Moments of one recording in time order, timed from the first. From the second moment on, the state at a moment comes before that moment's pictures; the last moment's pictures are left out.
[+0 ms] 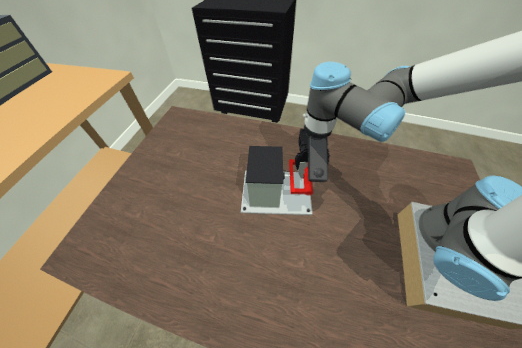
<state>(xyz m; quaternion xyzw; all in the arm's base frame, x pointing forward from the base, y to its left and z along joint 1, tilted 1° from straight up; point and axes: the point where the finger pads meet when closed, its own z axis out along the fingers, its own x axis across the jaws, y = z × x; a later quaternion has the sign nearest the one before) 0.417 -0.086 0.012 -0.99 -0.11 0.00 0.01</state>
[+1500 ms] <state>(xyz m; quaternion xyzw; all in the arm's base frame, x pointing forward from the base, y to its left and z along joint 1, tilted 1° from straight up) 0.387 -0.092 0.012 -0.99 -0.11 0.00 0.01</state>
